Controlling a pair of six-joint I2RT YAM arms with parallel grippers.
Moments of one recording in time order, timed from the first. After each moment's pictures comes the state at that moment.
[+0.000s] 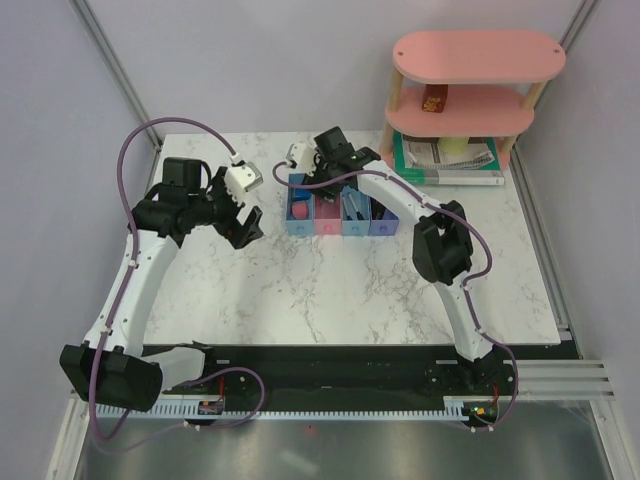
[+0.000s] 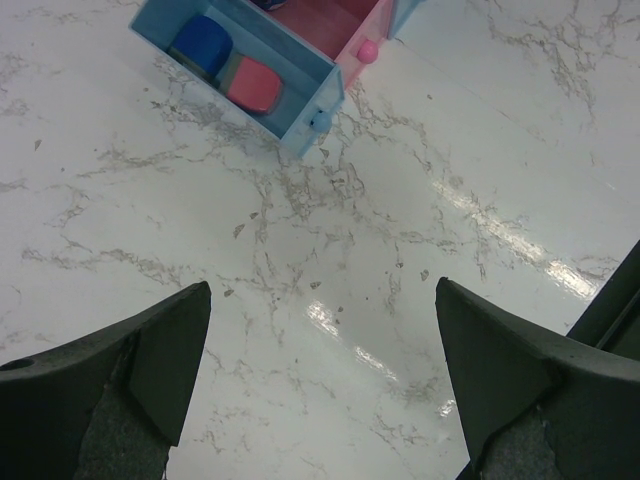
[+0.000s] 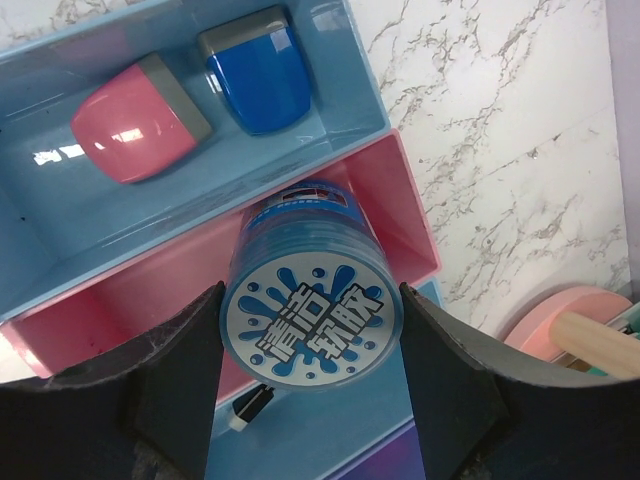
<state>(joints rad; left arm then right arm) -0.15 1.21 1.27 -0.86 0.53 0.59 0.61 2.30 2.13 -0.68 -0.03 -0.64</state>
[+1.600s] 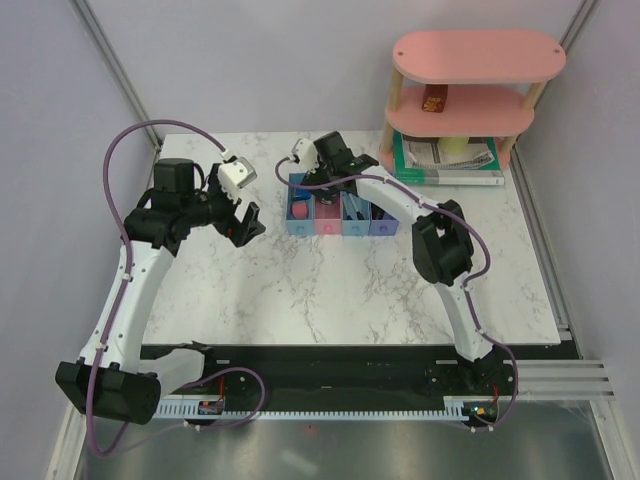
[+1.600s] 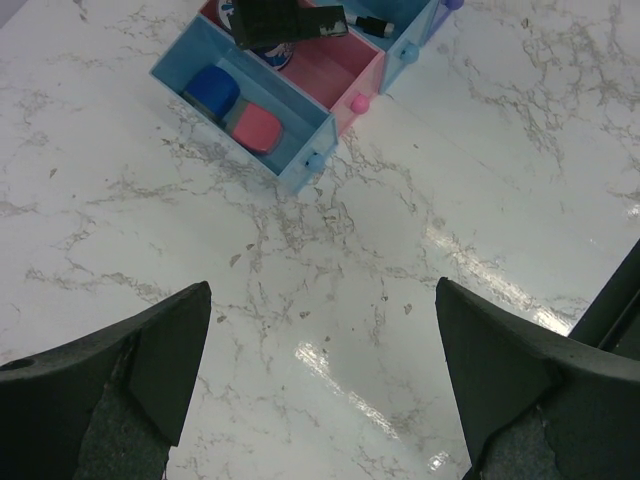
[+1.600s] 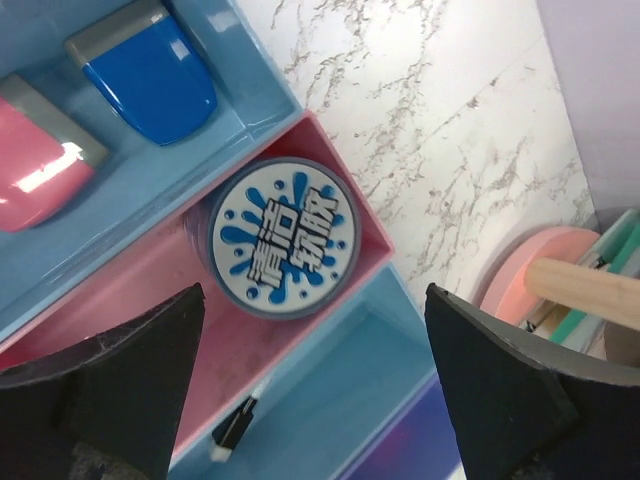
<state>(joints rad) -0.15 1.14 1.25 -0.79 0.58 0.51 0.61 2.32 2.05 -0.51 0.16 -0.55</state>
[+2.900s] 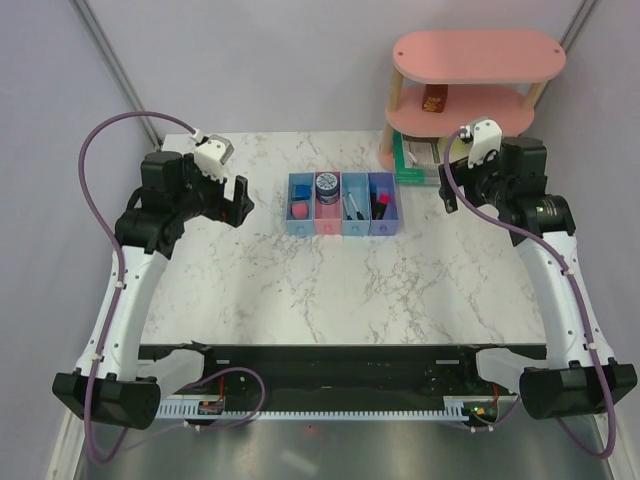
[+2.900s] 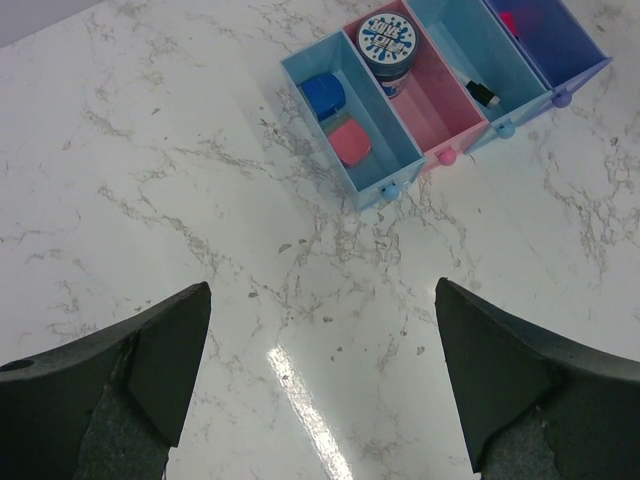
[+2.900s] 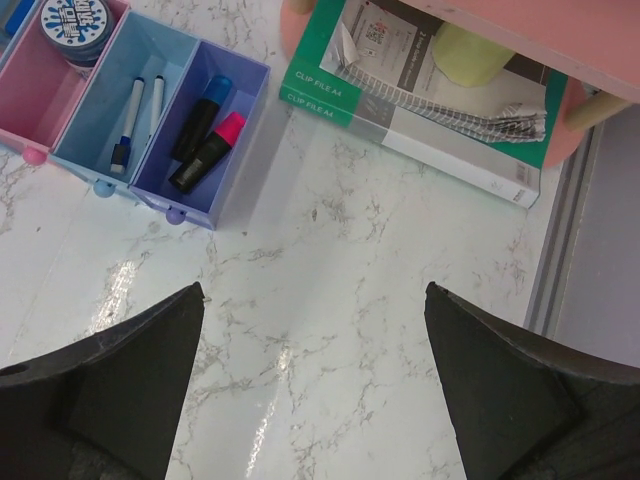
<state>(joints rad) -0.14 1.11 1.30 -0.70 0.32 0.20 0.08 1.17 1.36 -0.72 -0.16 -0.26</state>
